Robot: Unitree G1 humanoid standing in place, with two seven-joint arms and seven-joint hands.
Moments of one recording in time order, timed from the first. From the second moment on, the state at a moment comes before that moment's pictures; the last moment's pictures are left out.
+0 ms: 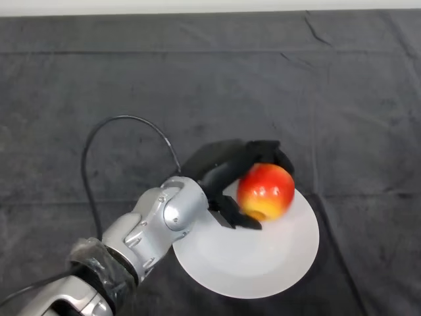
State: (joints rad) left arm -0.68 0.20 -0.62 0.67 0.37 -0.25 0.02; right arm -0.77 -0.44 -0.83 1.23 0.76 0.38 0.43
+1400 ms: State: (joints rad) left arm -0.72 0.42 -0.50 0.65 0.25 -0.36 -0.09; right arm -0.77 -0.44 -0.83 1.23 0.76 0.38 0.43
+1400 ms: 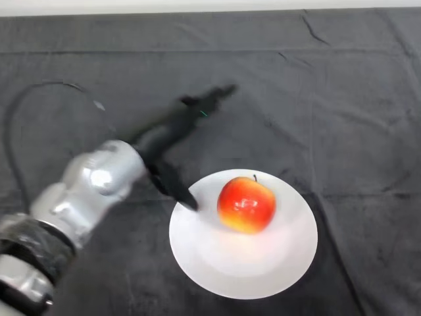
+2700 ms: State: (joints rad) left arm -0.59 0.65 0.38 0.96 -0.19 -0.76 0.30; right arm -0.77 -0.44 -0.83 1.23 0.77 0.38 0.42
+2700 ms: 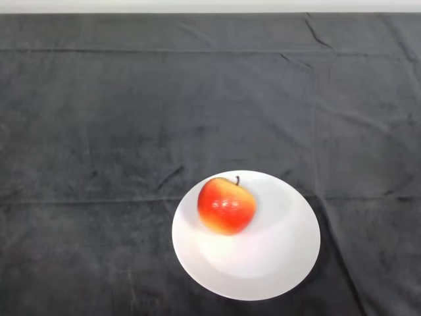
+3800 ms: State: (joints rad) left arm -0.56 0.72 0.58 1.15 -0.31 -0.81 0.32; right arm -0.77 -0.44 -0.83 1.23 0.77 0.38 0.42
